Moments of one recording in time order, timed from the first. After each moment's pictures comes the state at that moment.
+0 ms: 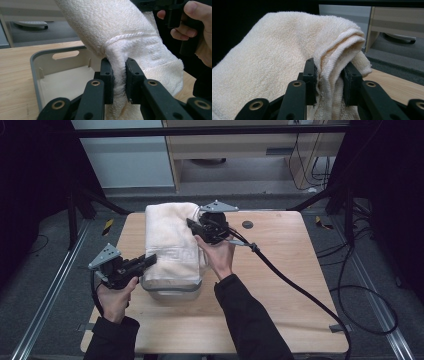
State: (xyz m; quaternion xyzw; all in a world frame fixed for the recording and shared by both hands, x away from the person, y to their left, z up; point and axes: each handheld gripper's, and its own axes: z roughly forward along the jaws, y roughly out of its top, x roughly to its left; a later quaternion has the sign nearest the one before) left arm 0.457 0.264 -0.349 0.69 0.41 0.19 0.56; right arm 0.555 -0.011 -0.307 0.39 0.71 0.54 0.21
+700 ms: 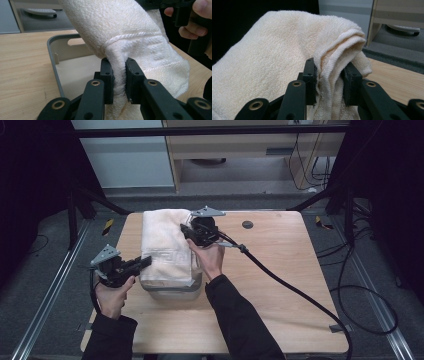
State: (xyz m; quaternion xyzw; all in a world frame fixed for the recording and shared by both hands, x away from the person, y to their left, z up) left arm 0.474 0.279 -0.372 0.71 0.45 0.18 0.52; right arm 0.574 0.014 -0.341 0.40 0.72 0.52 0.20
